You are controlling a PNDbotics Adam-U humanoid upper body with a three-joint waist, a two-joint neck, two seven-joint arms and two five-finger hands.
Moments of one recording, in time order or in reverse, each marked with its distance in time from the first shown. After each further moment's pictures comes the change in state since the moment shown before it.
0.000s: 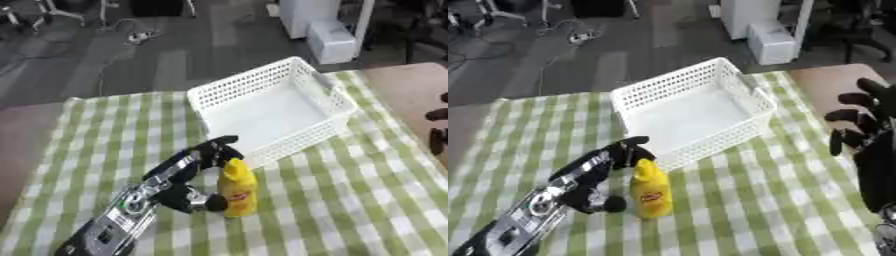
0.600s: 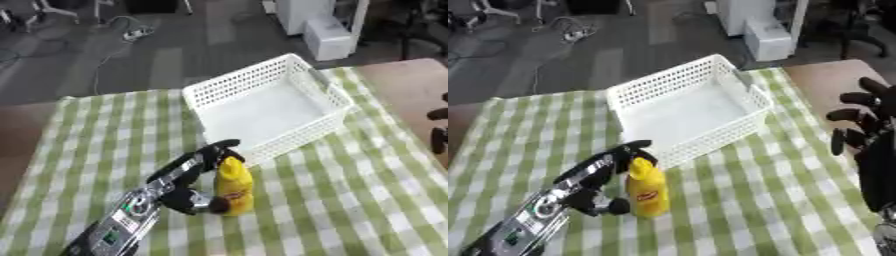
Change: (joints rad) left arm -0.006 -0.018 -0.001 0.038 -0.015 -0.018 0.007; right arm 0.000 0.004 0.000 0.000 0.008 0.001 -0.009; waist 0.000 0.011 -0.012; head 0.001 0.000
